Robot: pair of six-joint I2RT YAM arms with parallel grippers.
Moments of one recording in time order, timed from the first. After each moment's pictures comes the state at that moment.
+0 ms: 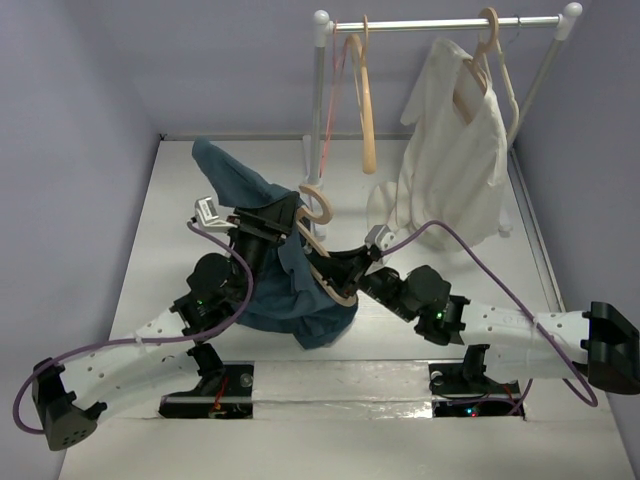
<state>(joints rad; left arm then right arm) -0.96 0.76 0.63 0.47 -0.67 -0.90 1.20 1.08 0.62 0.69 0.23 0.08</state>
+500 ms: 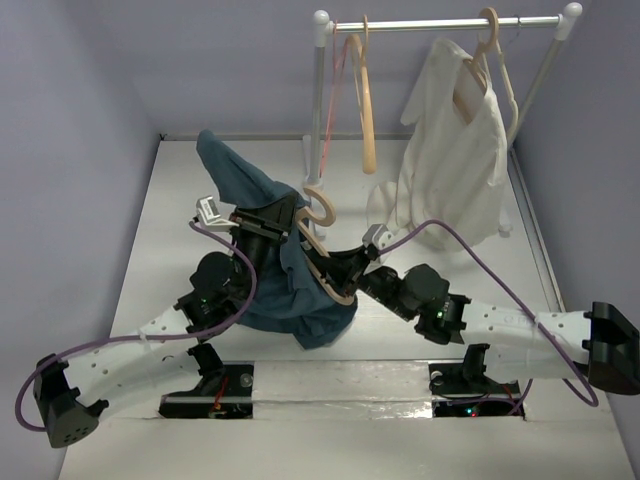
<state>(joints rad) -0.96 0.80 0.63 0.51 -0.68 -0.91 1.20 1.08 0.63 0.64 0.23 0.07</state>
